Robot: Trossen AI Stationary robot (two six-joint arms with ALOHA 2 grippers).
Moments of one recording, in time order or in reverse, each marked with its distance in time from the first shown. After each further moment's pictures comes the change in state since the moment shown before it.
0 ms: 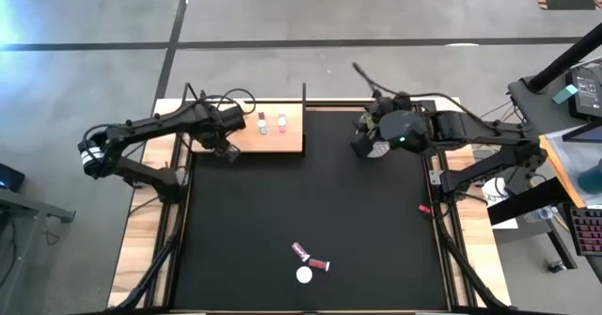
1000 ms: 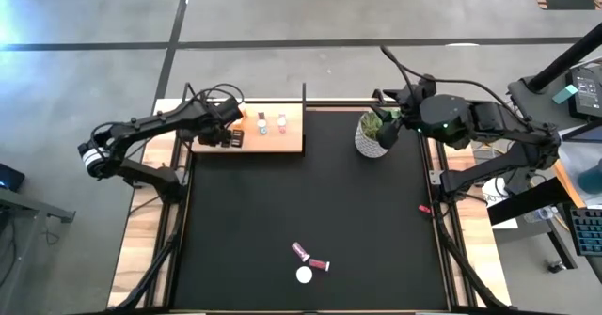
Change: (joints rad) left arm 0.161 0.017 -0.120 0.228 0.063 -0.364; right arm 0.000 -0.123 0.077 -0.004 0.017 -0.232
